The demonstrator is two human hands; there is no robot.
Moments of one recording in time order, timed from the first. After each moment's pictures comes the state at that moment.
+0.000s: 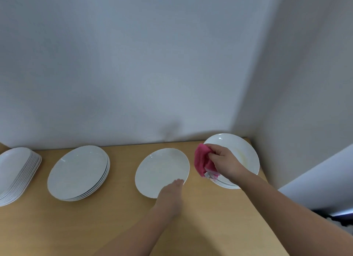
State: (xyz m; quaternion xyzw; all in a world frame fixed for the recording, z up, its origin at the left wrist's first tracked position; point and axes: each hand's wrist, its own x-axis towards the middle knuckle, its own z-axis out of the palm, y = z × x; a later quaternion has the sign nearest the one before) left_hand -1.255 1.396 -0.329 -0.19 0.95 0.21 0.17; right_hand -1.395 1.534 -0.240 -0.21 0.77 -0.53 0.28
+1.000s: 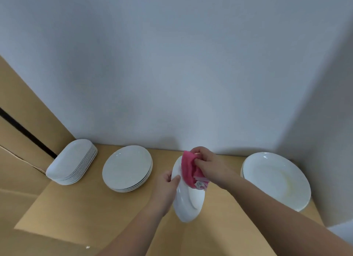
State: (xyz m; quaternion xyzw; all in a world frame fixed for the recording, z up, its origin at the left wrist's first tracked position) left_hand -1.181 1.309 -0.238 -0.40 0.65 0.63 -0.13; right_hand -1.328 1.403 -0.208 -0.32 0.74 -0.49 0.34
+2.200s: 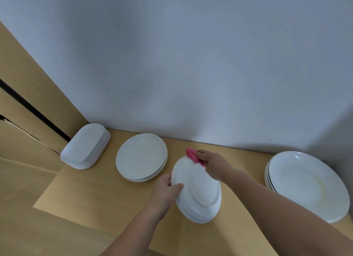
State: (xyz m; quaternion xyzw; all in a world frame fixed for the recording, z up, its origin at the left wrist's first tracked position) left_hand -1.145 1.268 -0.272 -0.45 0.60 0.66 -0.09; right_hand -1.351 1.339 -0.304 -0.48 0.80 -0.24 0.27
